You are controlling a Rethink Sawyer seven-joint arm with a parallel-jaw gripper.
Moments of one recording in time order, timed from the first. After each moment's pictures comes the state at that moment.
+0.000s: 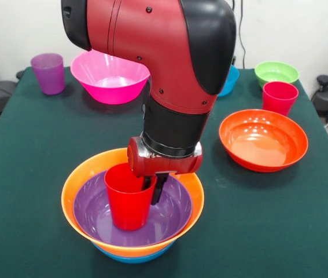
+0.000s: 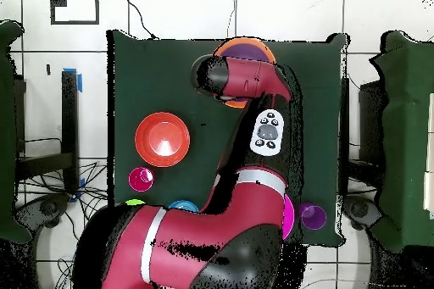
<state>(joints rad) -0.10 -0.22 -0.21 1.00 0.02 0.66 1.30</state>
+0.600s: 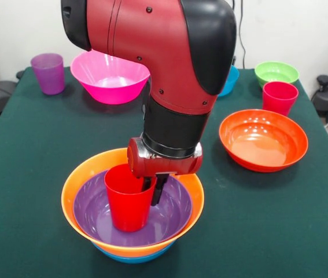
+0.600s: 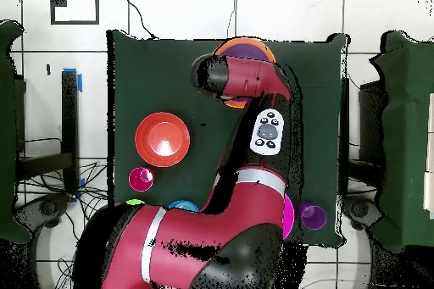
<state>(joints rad) -0.10 -0.22 -0.21 0.99 0.02 0.66 1.30</state>
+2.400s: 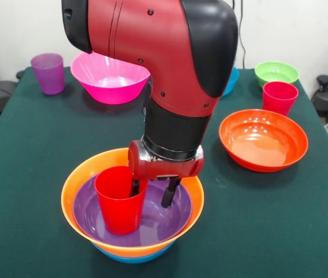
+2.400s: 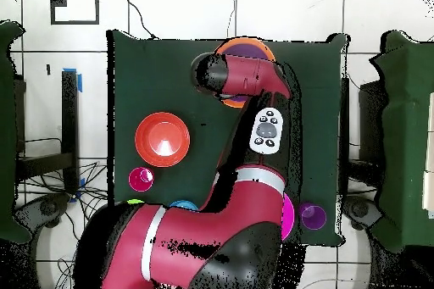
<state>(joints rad) -0.10 -0.21 -0.21 0.98 0.02 0.66 1.30</state>
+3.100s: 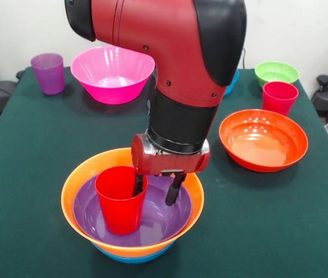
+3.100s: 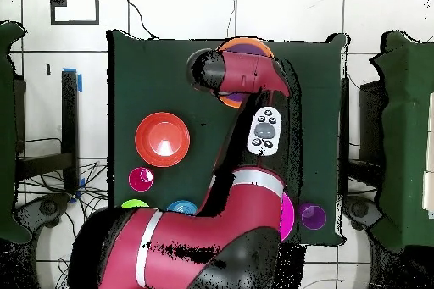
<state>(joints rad) -0.09 -0.24 -0.21 0.98 0.02 0.66 1.30</state>
